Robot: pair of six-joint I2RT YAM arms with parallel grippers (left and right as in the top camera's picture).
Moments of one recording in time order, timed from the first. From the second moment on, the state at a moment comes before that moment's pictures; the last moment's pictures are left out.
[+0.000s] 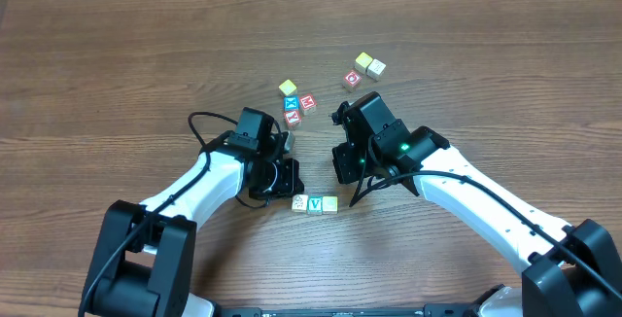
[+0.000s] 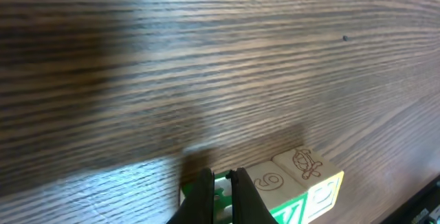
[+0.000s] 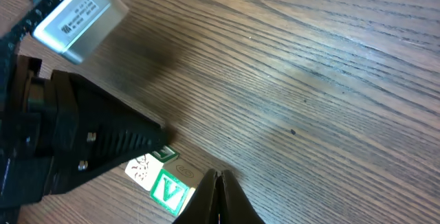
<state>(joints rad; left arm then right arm) -0.31 1.67 0.84 -0.53 0.47 -0.36 0.63 1.60 1.09 -0.59 -0.21 0.33</state>
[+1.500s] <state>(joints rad) -0.24 1.67 0.84 -0.53 0.40 -0.38 0.63 1.60 1.09 -0.63 -0.21 0.33</state>
